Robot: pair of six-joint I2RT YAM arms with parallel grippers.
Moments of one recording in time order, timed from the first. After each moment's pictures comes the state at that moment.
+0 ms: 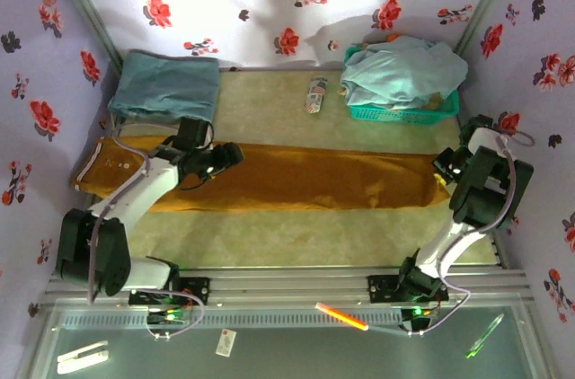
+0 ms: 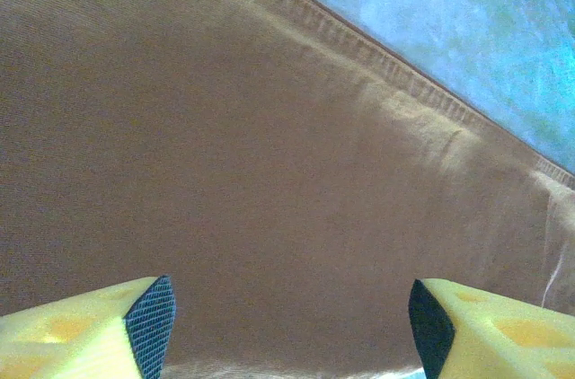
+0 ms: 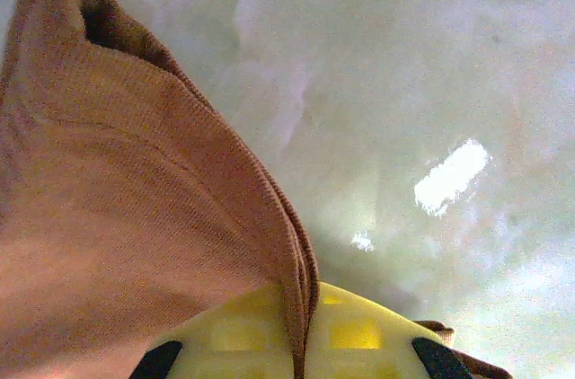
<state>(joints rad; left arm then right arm) -0.34 1.36 0.91 -0.52 0.24 -0.73 -0.47 1.78 1.20 -0.88 -0.12 0.43</state>
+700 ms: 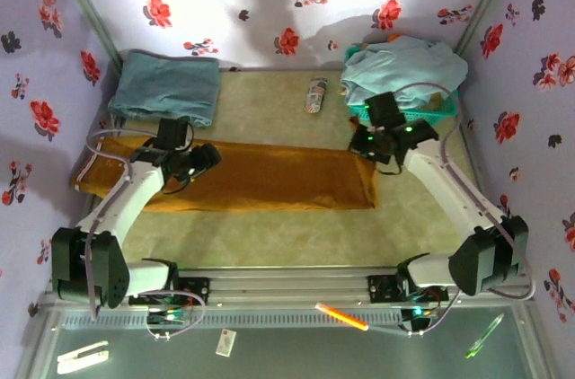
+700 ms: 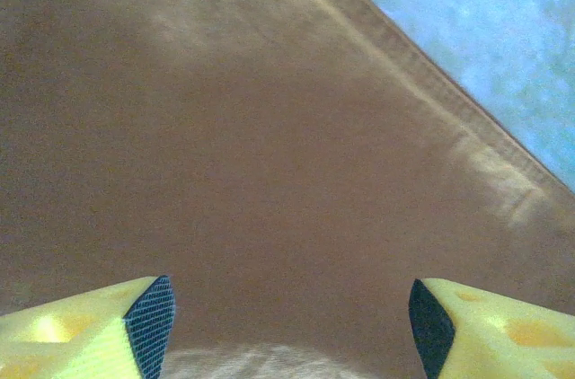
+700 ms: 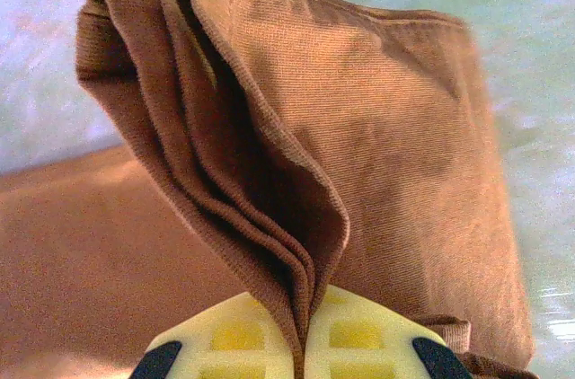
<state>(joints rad) -0.20 1.27 0.91 -0.67 0.15 -0.72 0.44 1.35 1.25 -0.91 -0.03 0.74</state>
